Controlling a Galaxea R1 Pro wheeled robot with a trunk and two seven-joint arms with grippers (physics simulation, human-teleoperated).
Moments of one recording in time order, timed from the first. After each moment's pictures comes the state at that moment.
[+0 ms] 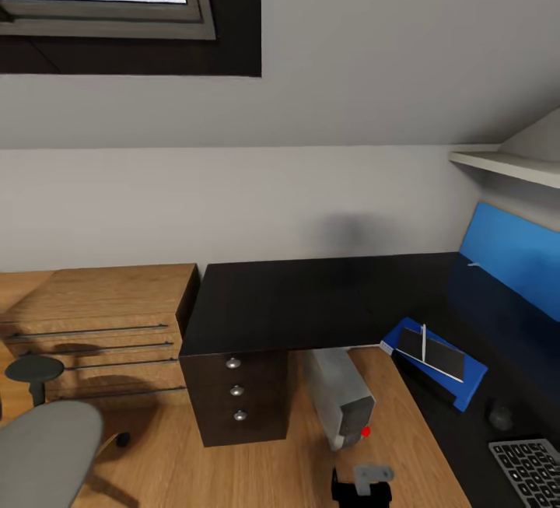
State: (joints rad) left arm 0.06 -0.10 -0.19 -0.65 0.34 -0.03 0.47; right arm -0.42 0.14 0.12 -0.05 0.04 -0.51 -0.30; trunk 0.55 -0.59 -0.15
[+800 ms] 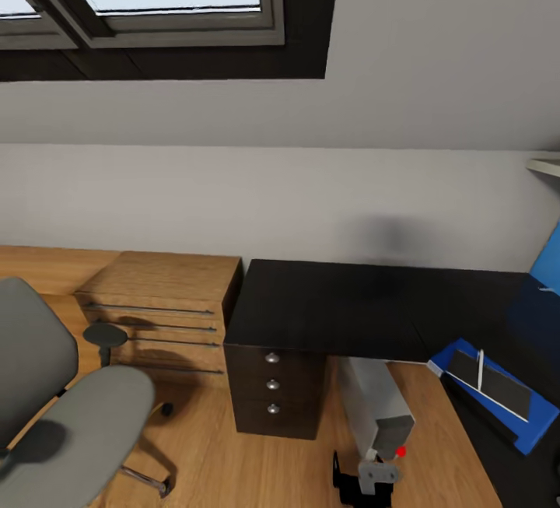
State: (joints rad) left arm 0.04 -0.09 -0.19 -0.65 0.34 -0.04 0.37; right arm -0.42 0.14 0.12 0.00 0.04 -0.80 -0.31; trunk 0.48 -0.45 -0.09
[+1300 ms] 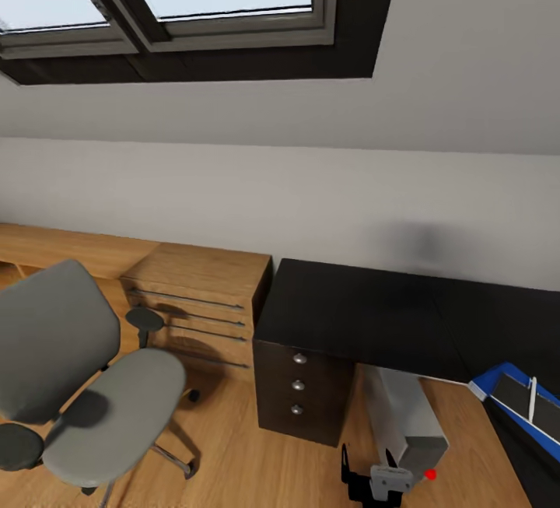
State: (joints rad) left arm 0.04 -0.08 -0.19 -0.60 0.34 -0.39 0.37; right arm -0.40 0.11 0.12 0.01 0.04 -1.03 -0.31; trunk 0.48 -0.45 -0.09
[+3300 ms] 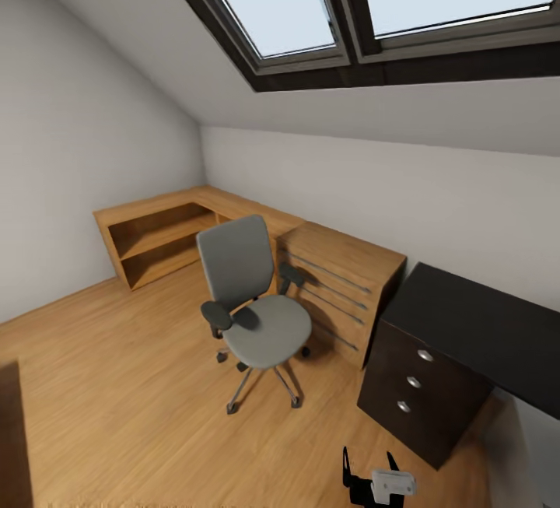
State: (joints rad) left arm 0.04 -0.07 -0.19 -0.56 0.34 -0.45 0.37; right arm -0.39 0.11 0.13 0.01 0.05 -1.04 -0.31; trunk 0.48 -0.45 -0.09
